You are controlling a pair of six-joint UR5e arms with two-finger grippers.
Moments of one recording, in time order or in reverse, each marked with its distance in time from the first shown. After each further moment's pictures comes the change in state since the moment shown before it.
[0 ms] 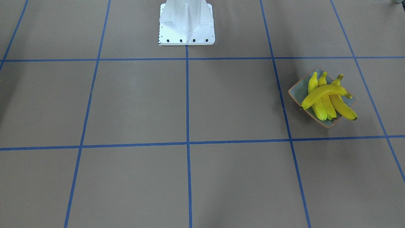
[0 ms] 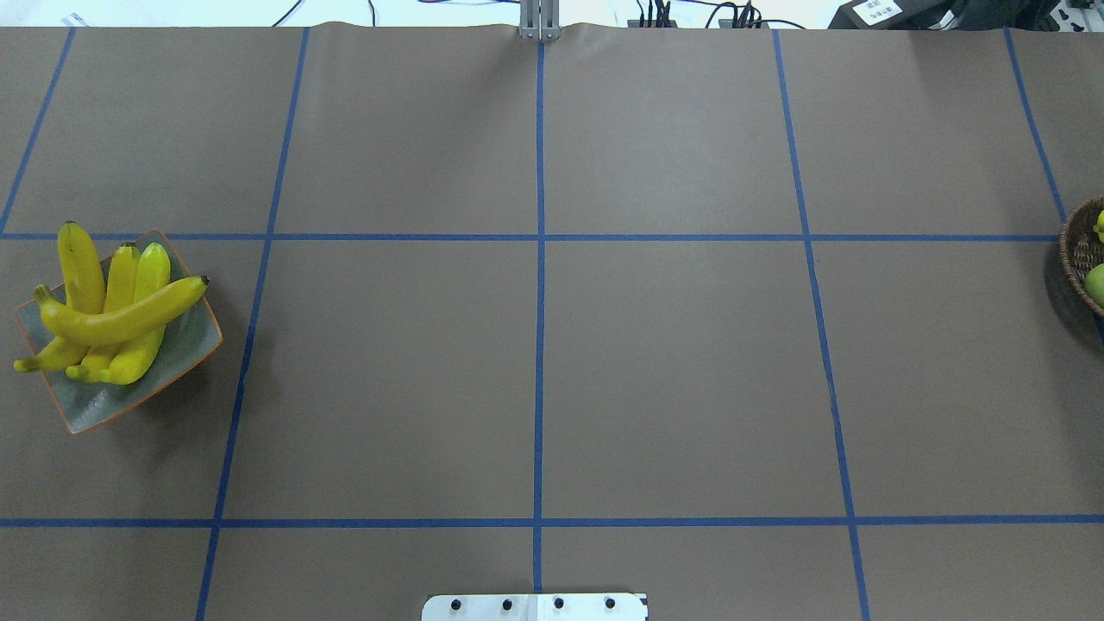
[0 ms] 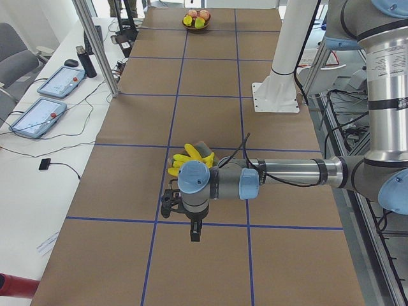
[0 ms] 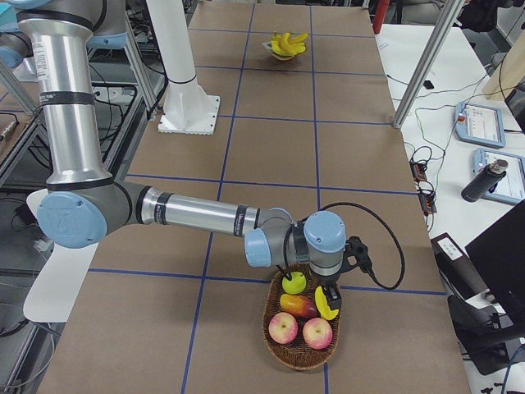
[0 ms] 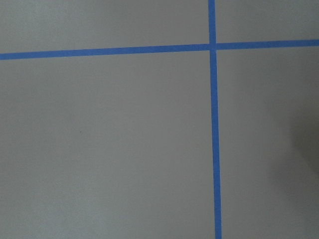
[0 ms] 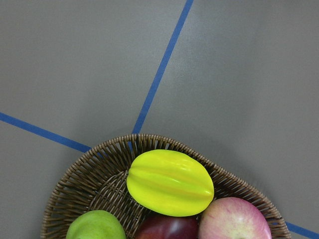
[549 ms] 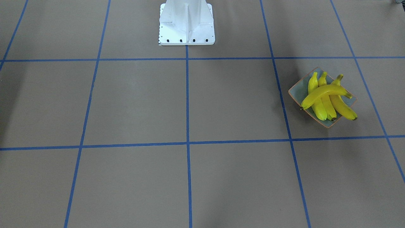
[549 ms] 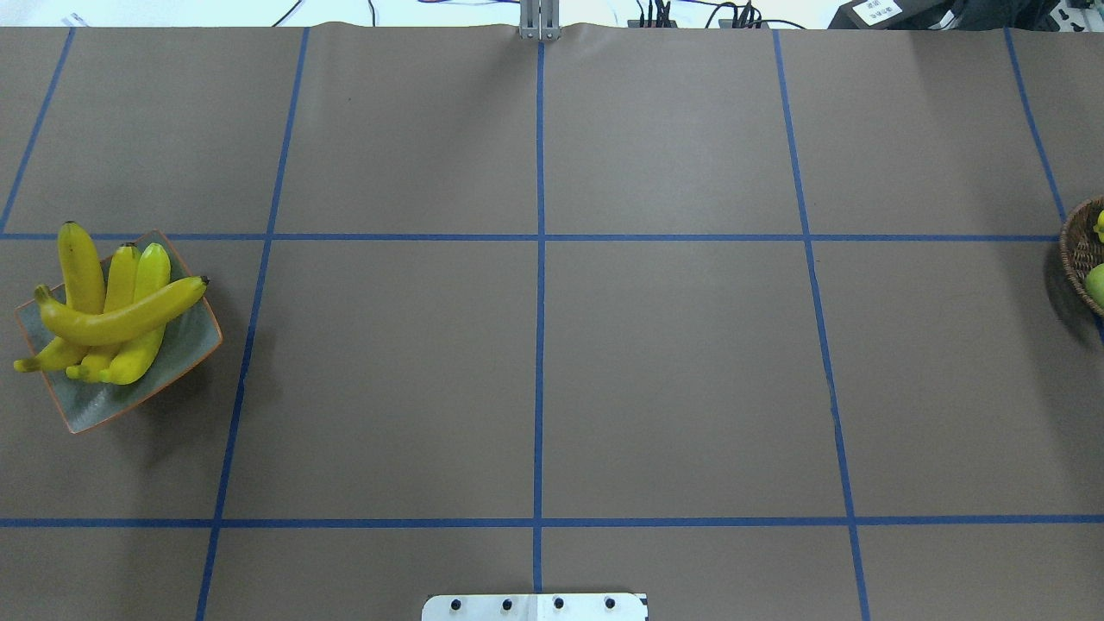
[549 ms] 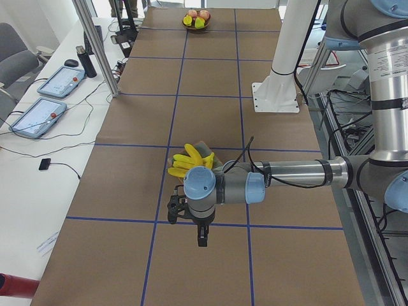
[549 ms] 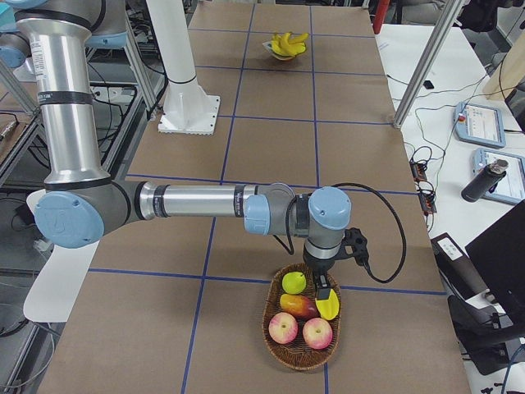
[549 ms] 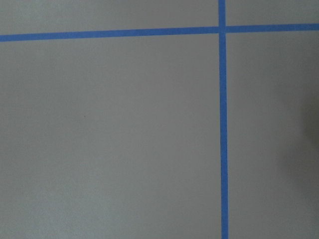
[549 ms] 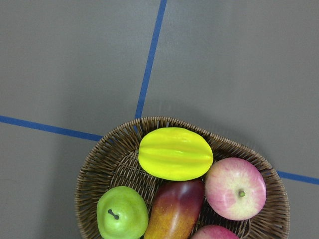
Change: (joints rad) left arm 0.000 0.031 -0.002 0.000 0.008 -0.001; right arm 0.010 -0.013 0.105 -0.217 -0.051 0.001
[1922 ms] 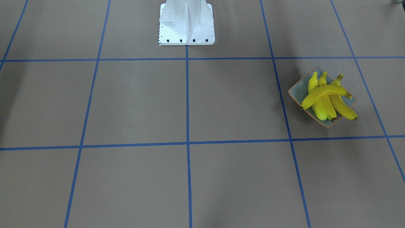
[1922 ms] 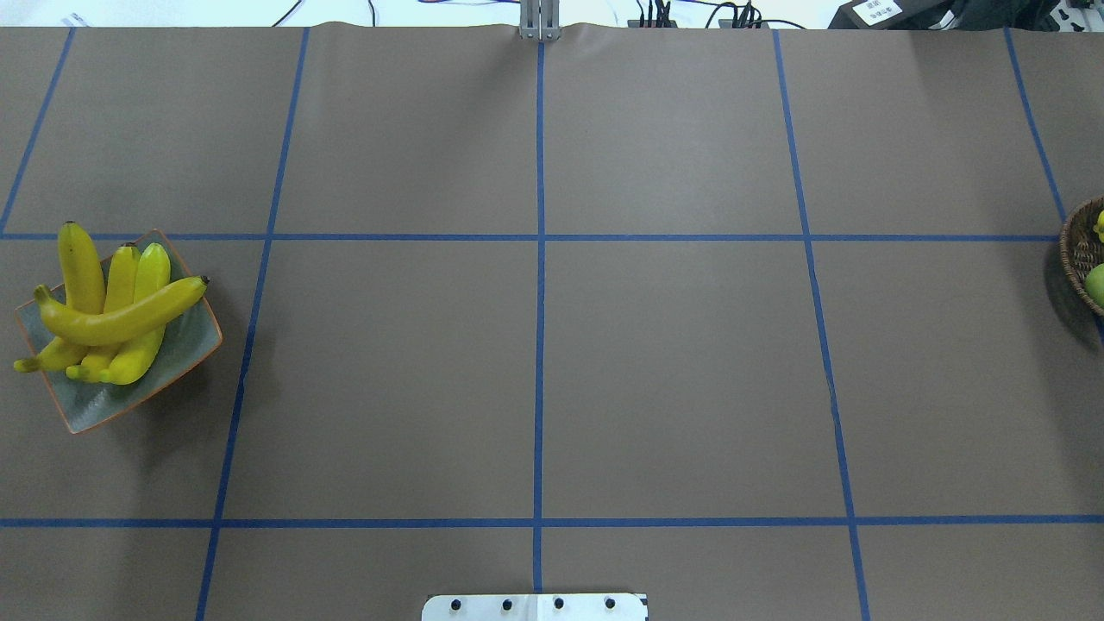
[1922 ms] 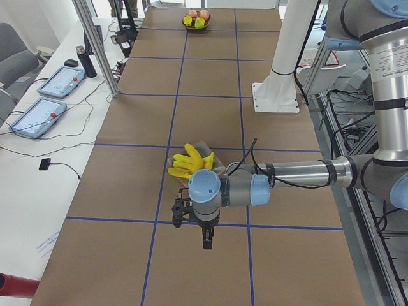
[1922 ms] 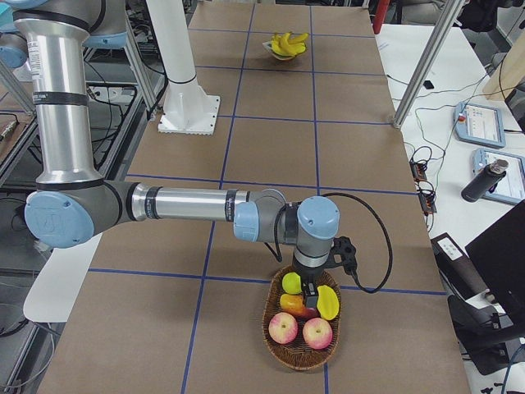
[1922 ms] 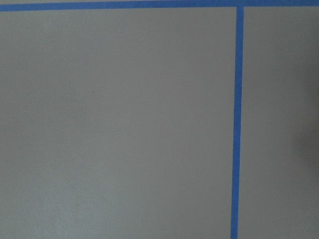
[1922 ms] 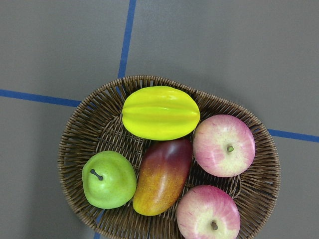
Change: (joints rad) left arm -0.001 0.021 -0.006 0.000 0.003 0.001; right arm 0.000 -0.045 0.007 0.009 -0.004 -0.001
